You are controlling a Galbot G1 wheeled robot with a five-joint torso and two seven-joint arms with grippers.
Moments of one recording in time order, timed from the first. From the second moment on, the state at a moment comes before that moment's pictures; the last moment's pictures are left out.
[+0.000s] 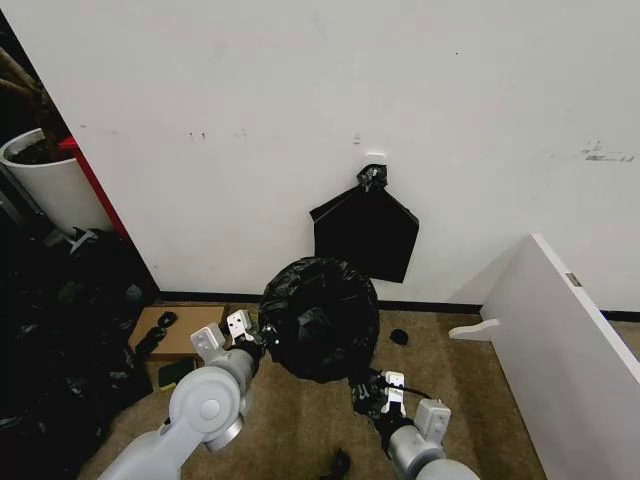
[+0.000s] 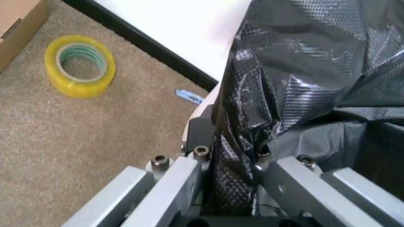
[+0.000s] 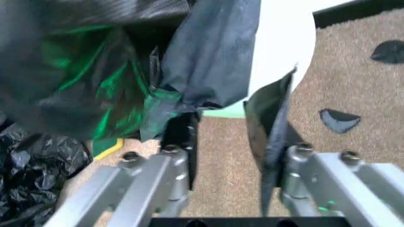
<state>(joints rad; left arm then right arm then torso) 1.15 -1.01 -0.10 -2.11 -1.36 0.23 -0.80 -1.56 1.11 0.03 2.22 0.76 -0.28 0.46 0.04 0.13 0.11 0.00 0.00</state>
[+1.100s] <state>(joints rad) 1.20 -0.90 -0.10 -2.00 -1.01 0.16 -0.36 -1.59 0.98 0.31 2.11 0.88 -0.12 0.17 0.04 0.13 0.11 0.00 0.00</state>
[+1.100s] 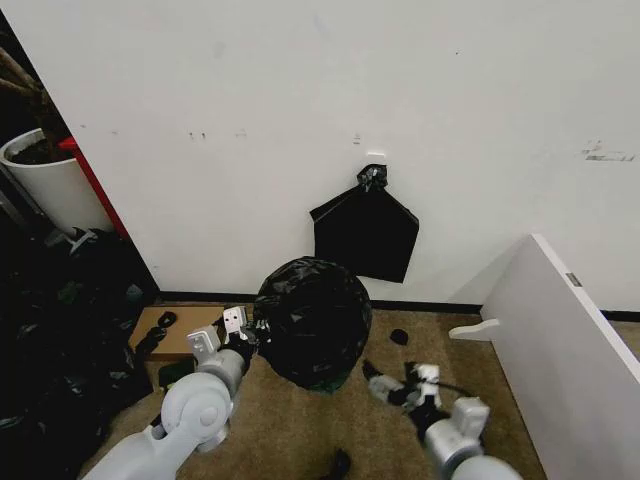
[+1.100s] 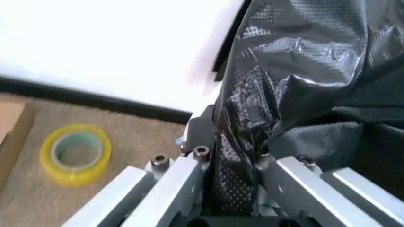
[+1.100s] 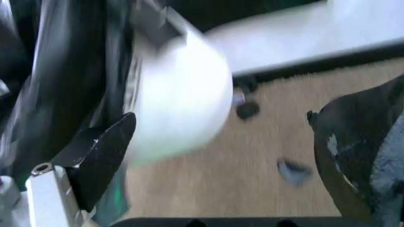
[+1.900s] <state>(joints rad) 1.26 -0.87 -0.09 -1.77 -0.52 -0.30 0.03 -1.45 0.77 0.48 2.09 1.22 -0.35 -0.17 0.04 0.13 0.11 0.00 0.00</state>
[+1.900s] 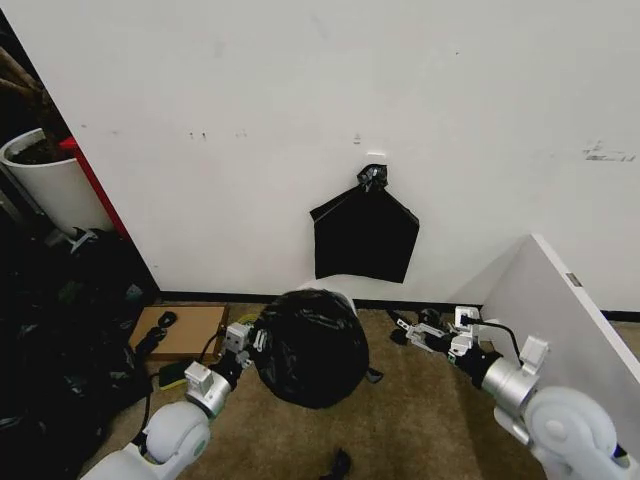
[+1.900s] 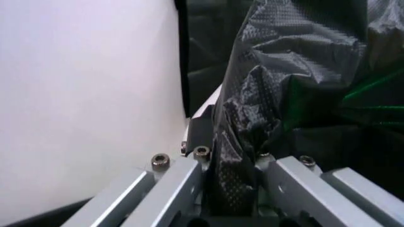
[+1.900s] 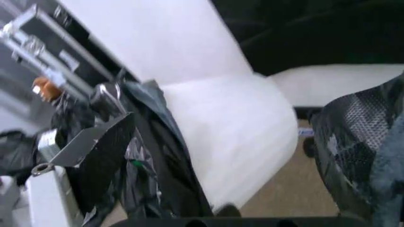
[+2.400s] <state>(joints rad) 1.26 -0.84 -0.07 -1.79 -0.54 -0.36 0.11 -1.29 0.75 0.36 2.05 1.27 -0.40 -0.20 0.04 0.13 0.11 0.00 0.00</state>
